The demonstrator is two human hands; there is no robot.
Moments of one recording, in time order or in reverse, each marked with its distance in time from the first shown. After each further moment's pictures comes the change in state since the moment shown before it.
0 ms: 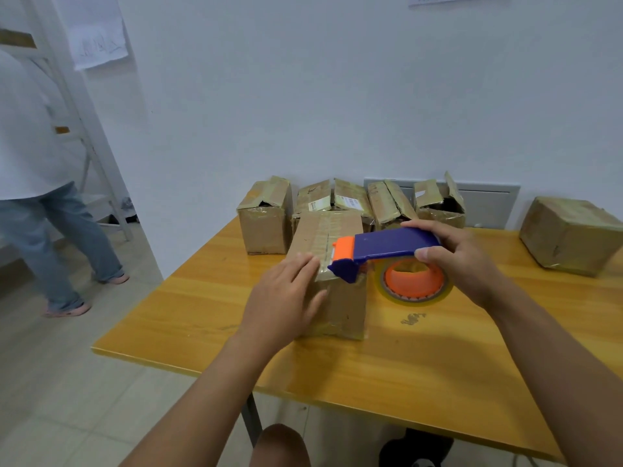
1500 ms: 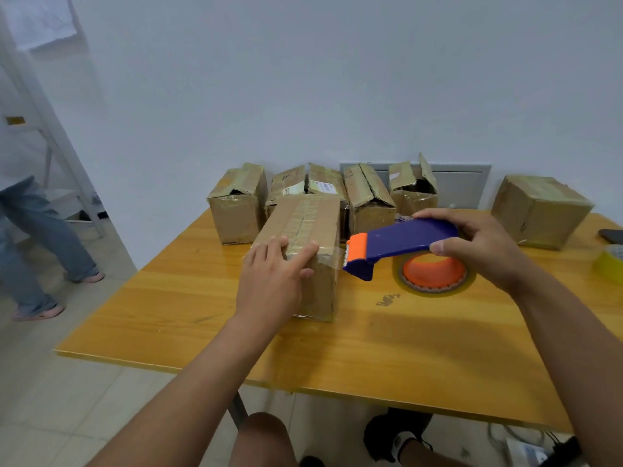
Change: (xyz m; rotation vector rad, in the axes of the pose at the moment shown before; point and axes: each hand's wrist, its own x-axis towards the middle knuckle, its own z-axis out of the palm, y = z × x) left_hand 0.019 0.028 0.017 0.172 -0.030 -0.078; right_hand -0.030 0.010 -0.053 -0.126 -0.006 0.055
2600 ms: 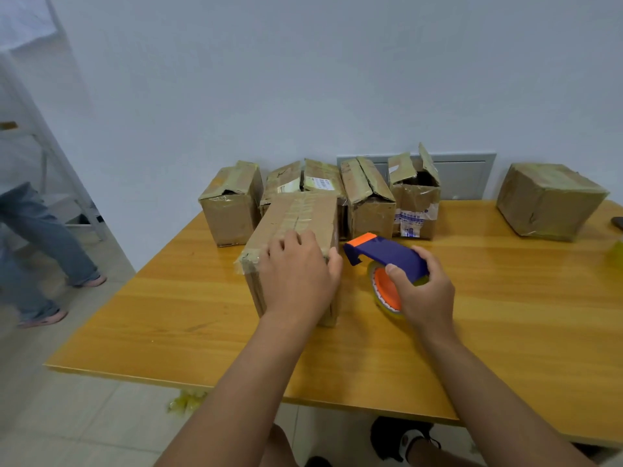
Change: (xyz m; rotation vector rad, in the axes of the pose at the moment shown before) left_hand 0.030 0.057 -0.016 -0.060 -0.093 -0.308; right_hand -0.005 0.059 0.120 0.080 0.655 0.226
